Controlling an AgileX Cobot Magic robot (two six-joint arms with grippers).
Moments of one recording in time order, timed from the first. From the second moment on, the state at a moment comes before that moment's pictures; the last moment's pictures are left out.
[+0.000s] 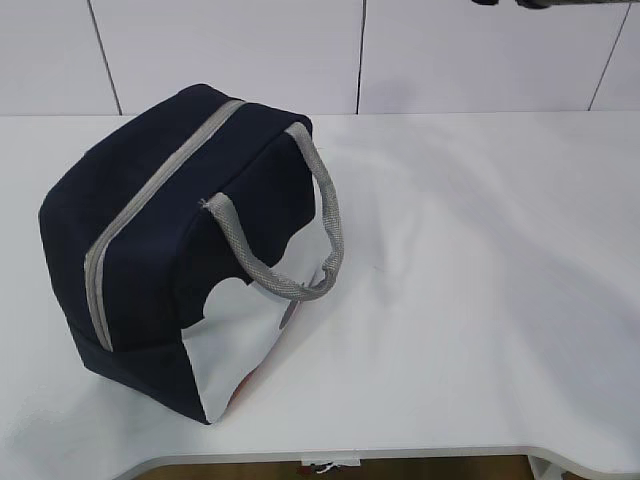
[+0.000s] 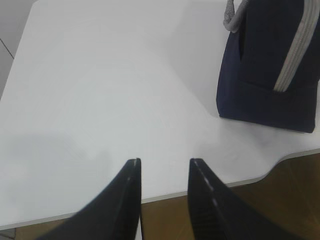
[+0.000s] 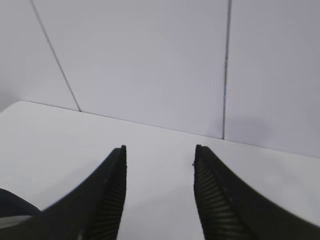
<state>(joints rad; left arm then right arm) -0.07 0.01 -0.53 -0.06 1.10 0.10 0.21 1.61 -1.33 -1.83 -0.18 1.92</state>
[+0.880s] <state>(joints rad) -0.07 0.01 -0.53 -0.06 1.10 0.10 0.20 0.89 -0.70 -1.83 -0.09 1.92</state>
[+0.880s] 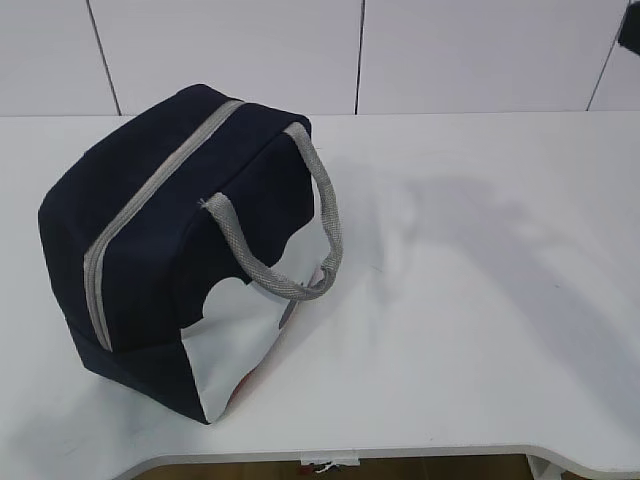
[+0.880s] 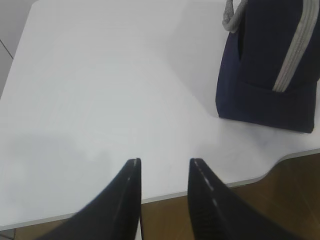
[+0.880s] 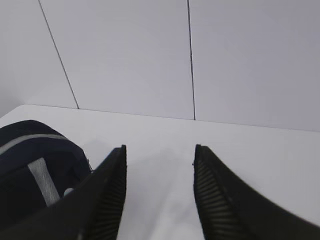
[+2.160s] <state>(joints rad) -0.07 0.01 -0.53 -0.06 1.10 0.10 0.20 0.41 -0.44 -1.83 -0.14 1.91</state>
